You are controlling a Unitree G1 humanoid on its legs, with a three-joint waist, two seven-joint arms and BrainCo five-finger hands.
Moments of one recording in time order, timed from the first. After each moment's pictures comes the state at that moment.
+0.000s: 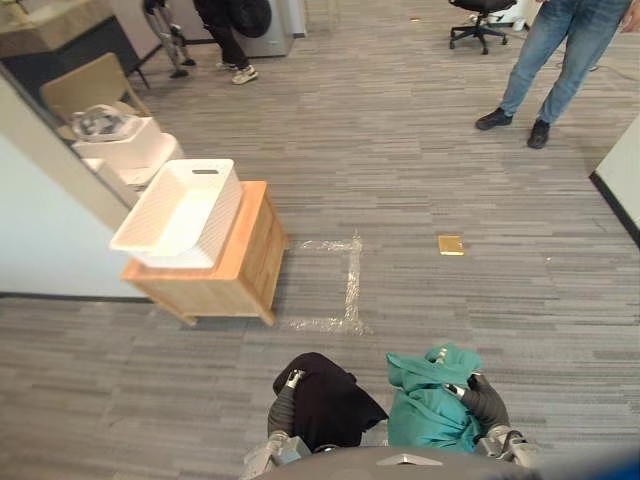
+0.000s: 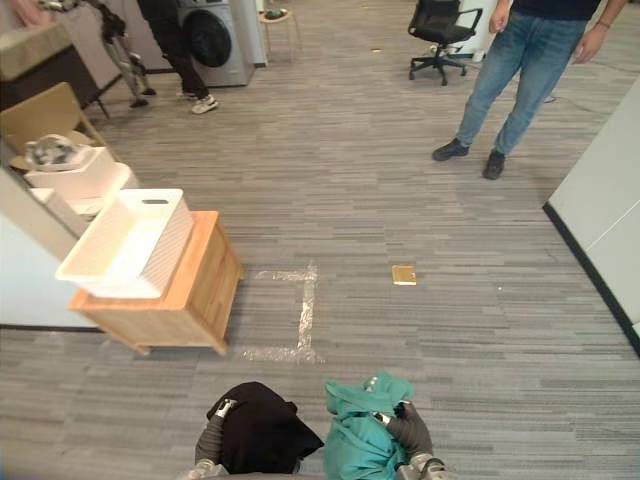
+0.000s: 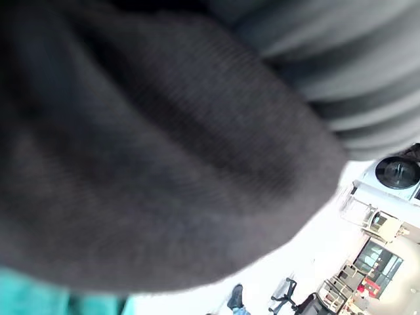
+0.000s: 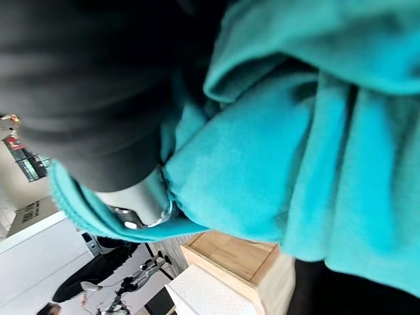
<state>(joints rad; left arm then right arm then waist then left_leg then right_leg) 0.46 0.13 -0.33 0.24 -0.73 -0.16 -0.02 0.49 -0.29 0.25 0.15 0.57 -0.15 0.15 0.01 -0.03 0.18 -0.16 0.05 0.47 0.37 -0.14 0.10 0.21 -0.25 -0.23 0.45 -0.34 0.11</state>
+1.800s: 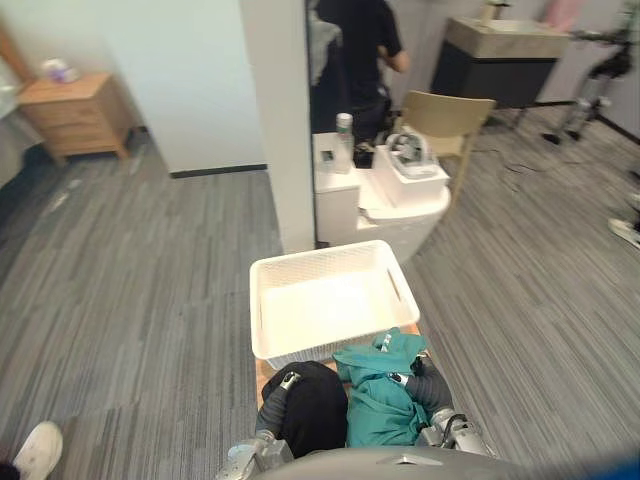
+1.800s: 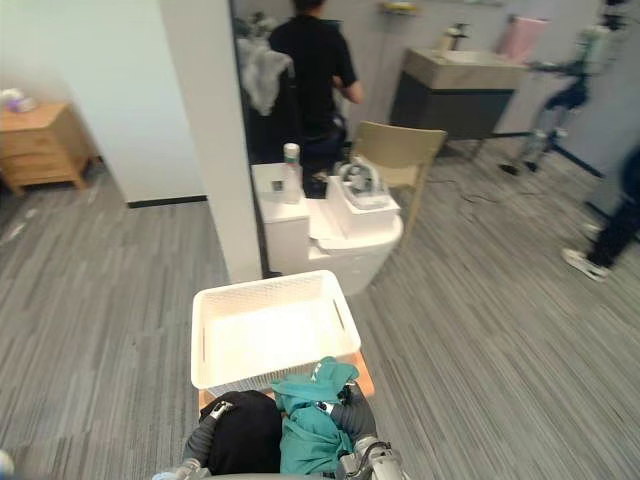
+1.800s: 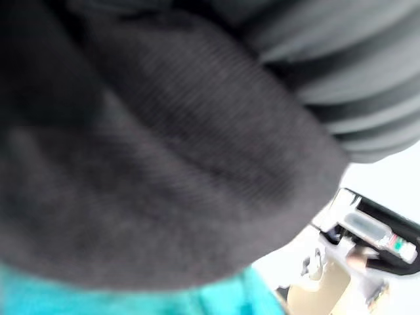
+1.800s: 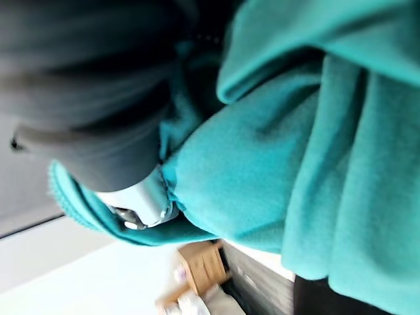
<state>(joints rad) 0.50 0.23 -0.36 0.18 -0.68 -0.03 -0.08 0.44 -0.21 0.43 0.03 0.42 -0.19 -0.01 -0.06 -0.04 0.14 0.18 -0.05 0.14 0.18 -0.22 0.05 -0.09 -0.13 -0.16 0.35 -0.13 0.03</state>
